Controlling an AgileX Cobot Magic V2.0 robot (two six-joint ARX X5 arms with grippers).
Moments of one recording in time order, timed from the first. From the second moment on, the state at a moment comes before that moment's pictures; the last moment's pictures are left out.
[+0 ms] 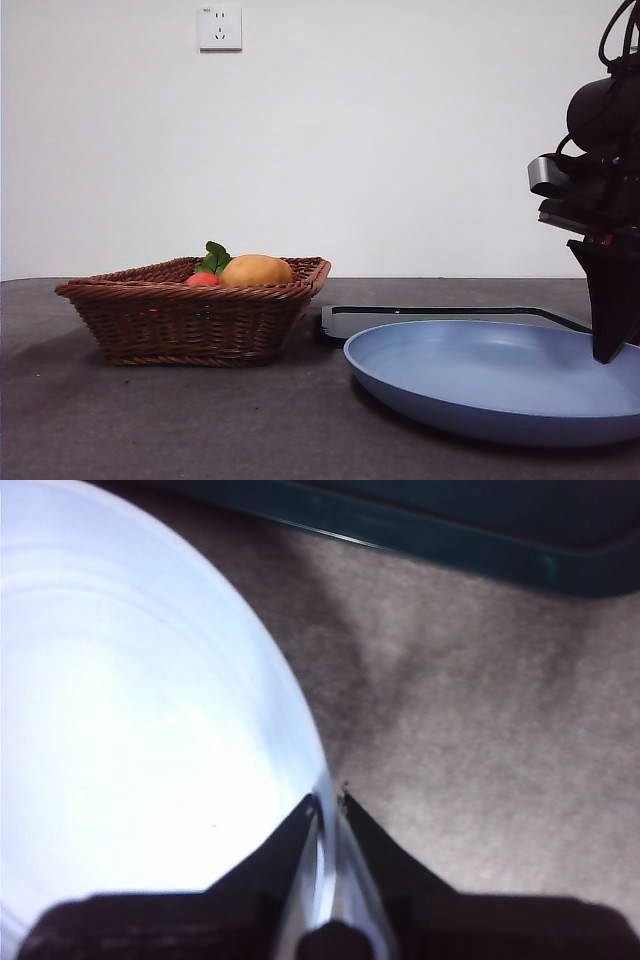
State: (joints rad) left arm 0.04 0.66 0.81 -0.83 0.74 0.10; right arm 0.16 1.64 0.98 -0.75 -0.26 -0.12
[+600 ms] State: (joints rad) left arm -0.10 0.77 0.86 -0.76 0.60 0.03; right arm 0.16 1.28 1.04 -0.85 -0.31 -0.02
